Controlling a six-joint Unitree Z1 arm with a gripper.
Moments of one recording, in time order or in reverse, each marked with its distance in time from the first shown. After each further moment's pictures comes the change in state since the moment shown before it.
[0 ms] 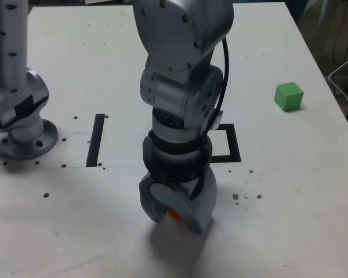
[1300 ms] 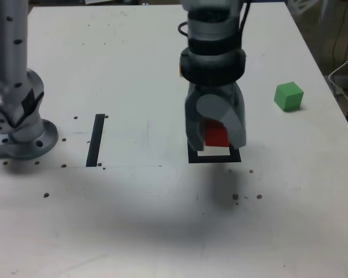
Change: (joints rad) arm 0.357 -0.091 -0.142 0.119 -0.032 0.062
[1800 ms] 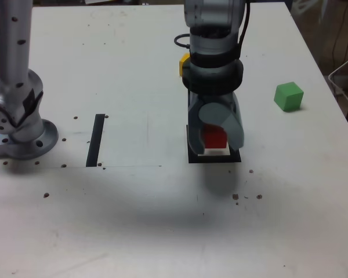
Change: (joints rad) arm 0.041 0.022 0.088 -0.083 0.039 -0.042
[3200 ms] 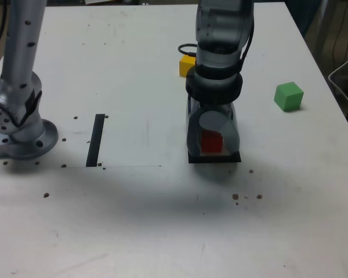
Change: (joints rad) arm 0.062 0.083 0.018 -0.014 -0.003 0.056
